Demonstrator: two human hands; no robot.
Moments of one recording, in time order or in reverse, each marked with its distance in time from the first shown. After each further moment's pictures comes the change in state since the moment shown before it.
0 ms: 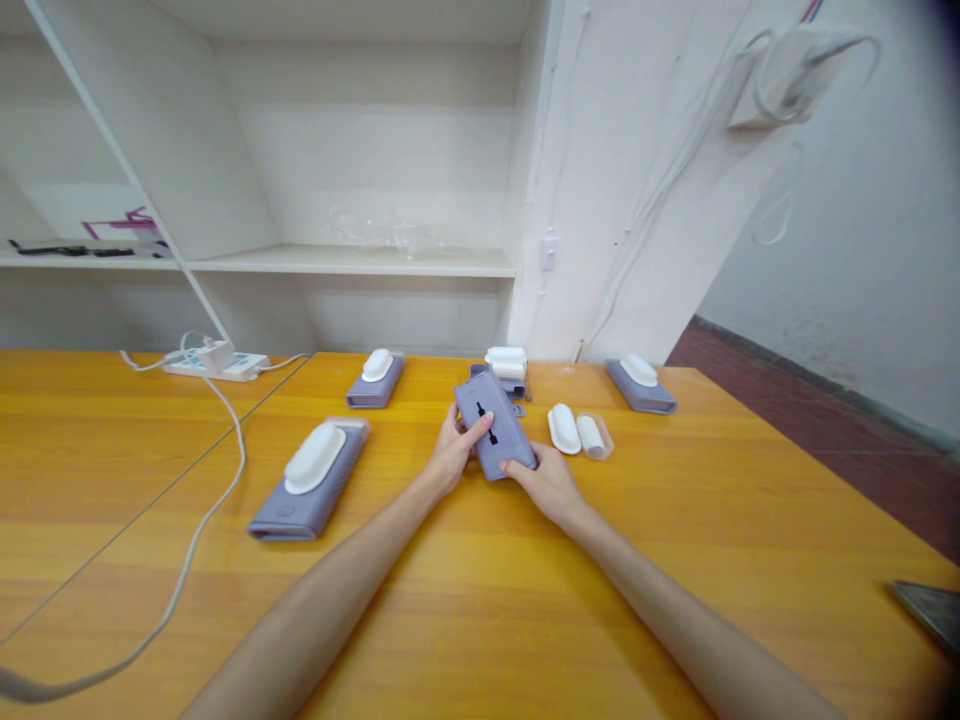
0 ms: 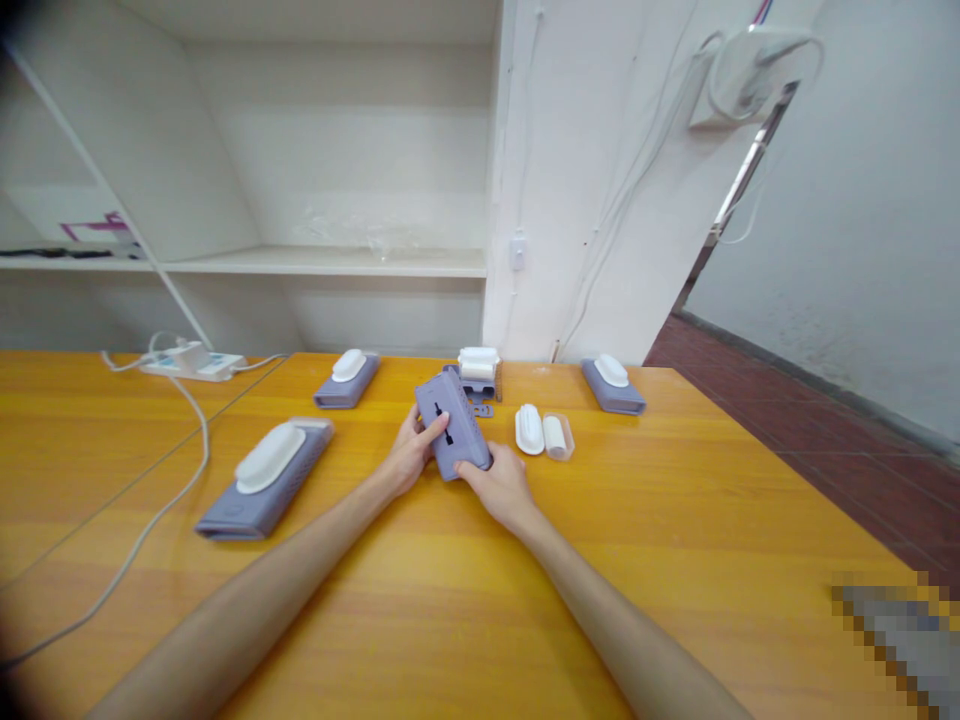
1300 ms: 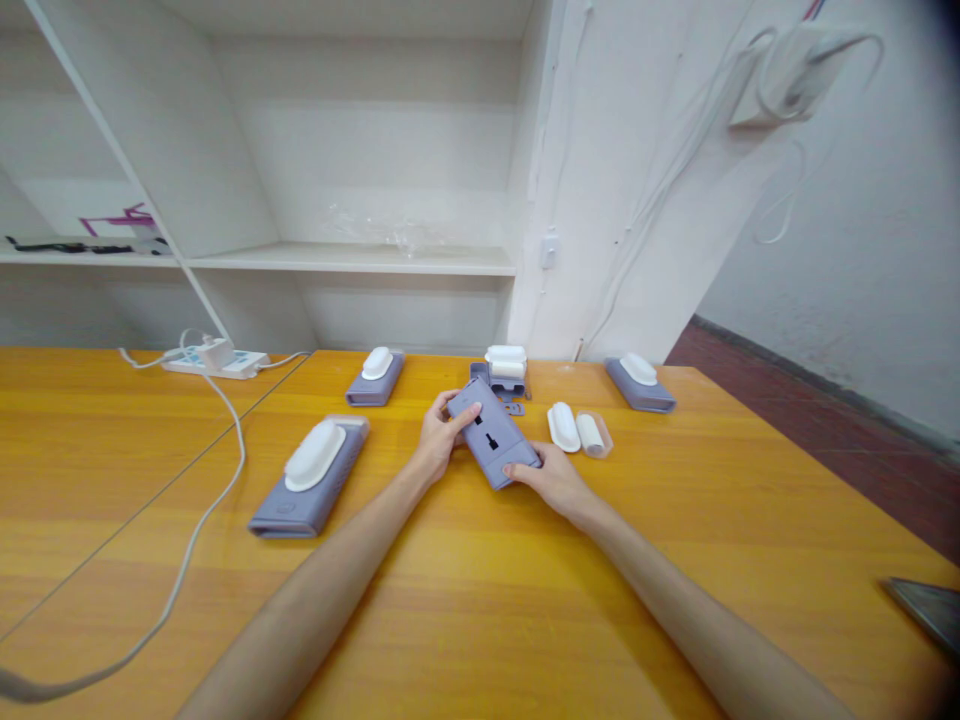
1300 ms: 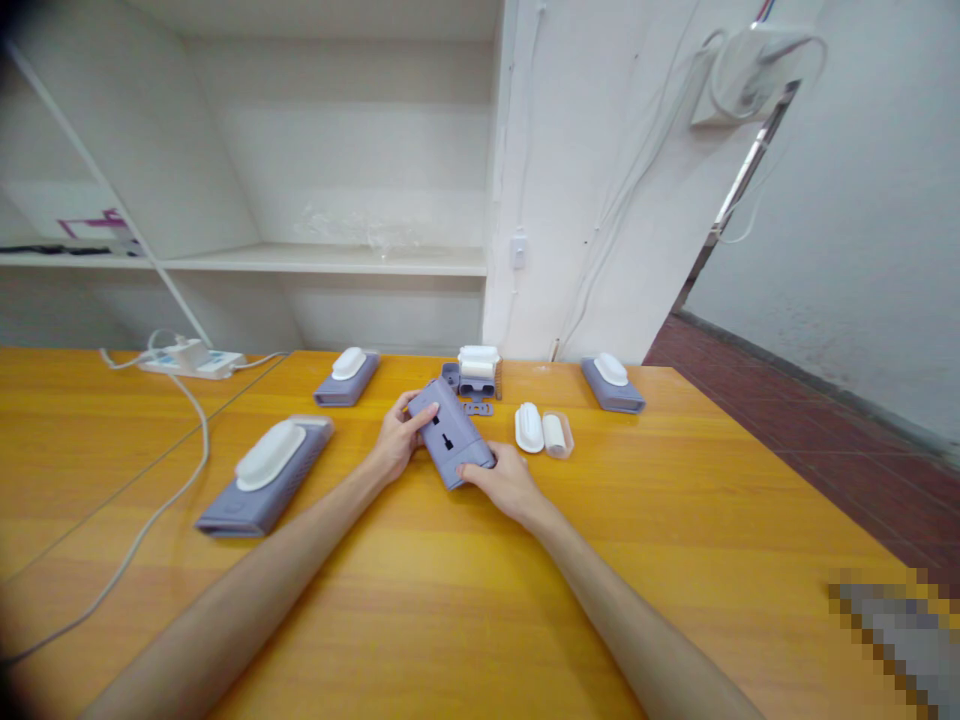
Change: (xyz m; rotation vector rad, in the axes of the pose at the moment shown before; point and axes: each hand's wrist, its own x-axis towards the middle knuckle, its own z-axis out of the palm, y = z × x) left_hand 0.015 0.008 -0.021 0.118 0.089 0.042; right_hand 0.002 0.002 -0.012 0.091 -0.197 0.085
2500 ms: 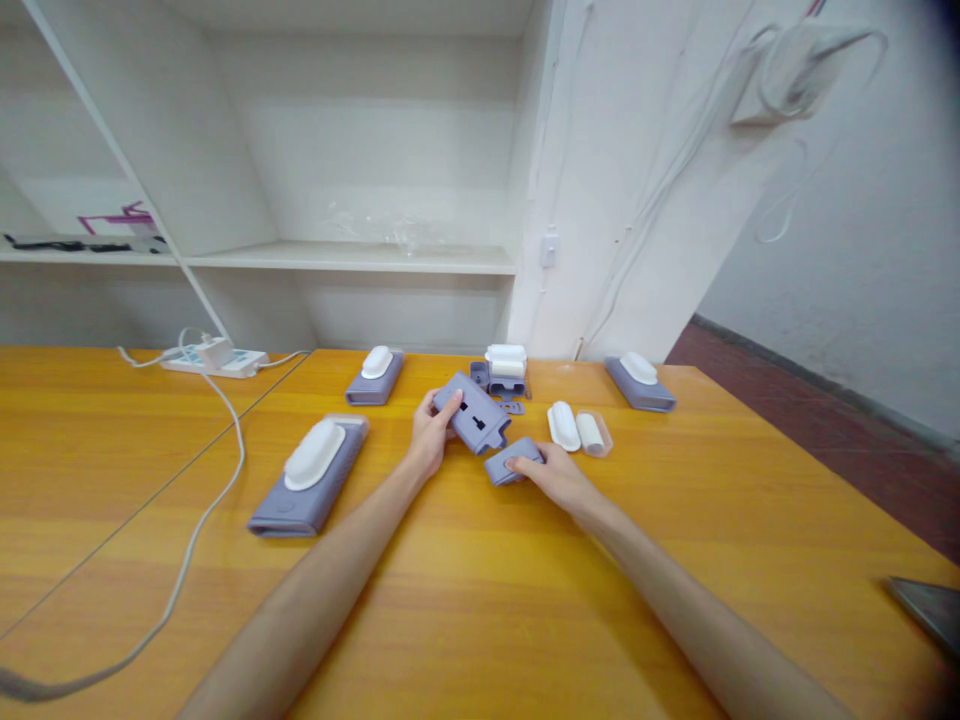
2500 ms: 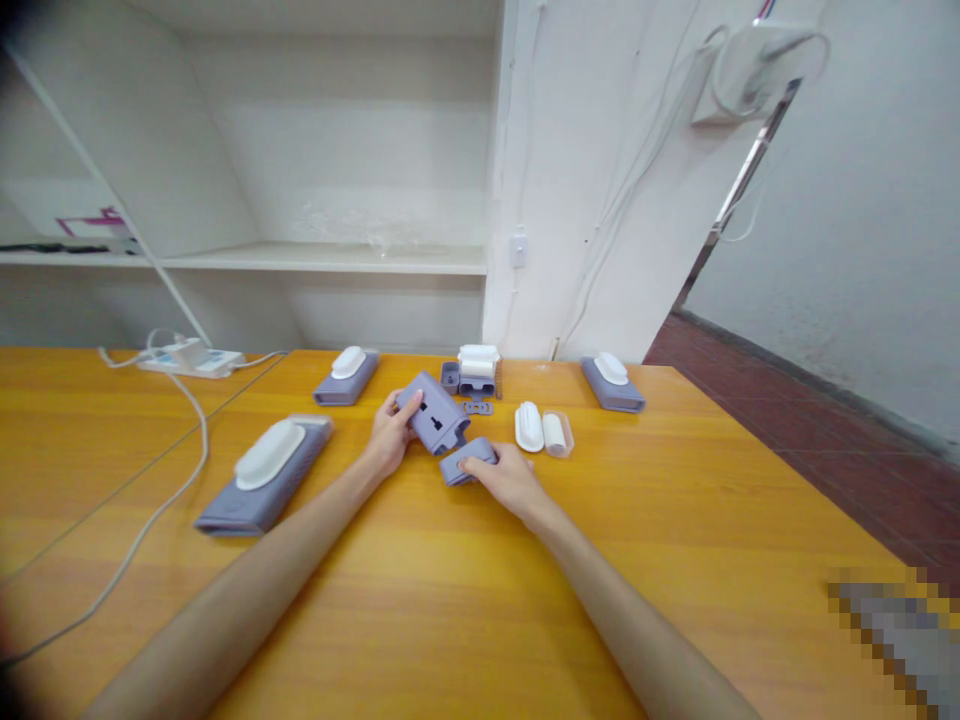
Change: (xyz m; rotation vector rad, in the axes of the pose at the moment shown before) left_hand 0.010 0.000 -0.009 -0.065 0.117 0.030; right_hand -0.003 -0.006 -0.003 -0.059 0.062 0.072
